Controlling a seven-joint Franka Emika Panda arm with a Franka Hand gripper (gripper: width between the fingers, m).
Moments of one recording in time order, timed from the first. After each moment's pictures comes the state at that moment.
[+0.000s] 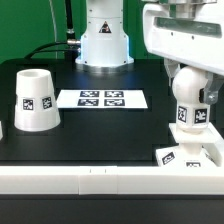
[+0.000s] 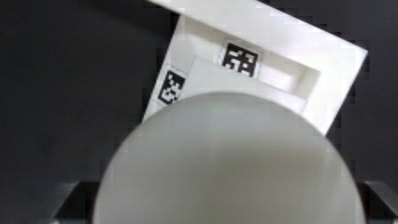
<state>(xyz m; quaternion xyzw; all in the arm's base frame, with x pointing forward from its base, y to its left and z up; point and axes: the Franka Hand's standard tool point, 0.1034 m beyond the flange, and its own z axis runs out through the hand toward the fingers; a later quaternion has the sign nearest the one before) 0.623 0.085 0.113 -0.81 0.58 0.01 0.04</state>
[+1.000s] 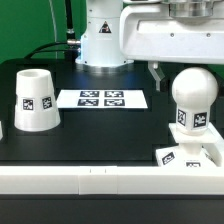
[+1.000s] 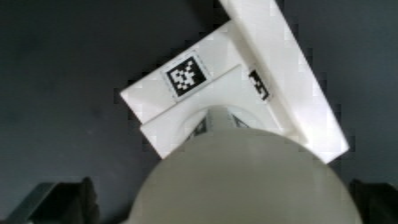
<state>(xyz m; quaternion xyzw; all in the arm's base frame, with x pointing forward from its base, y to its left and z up) 0.623 0.086 0.115 -0.97 0.25 0.00 0.04</state>
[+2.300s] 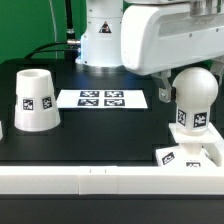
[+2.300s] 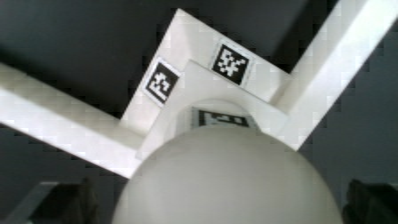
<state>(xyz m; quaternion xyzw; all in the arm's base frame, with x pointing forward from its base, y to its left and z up) 0.625 0.083 0.117 -0.96 -0.28 -0.02 0.03</state>
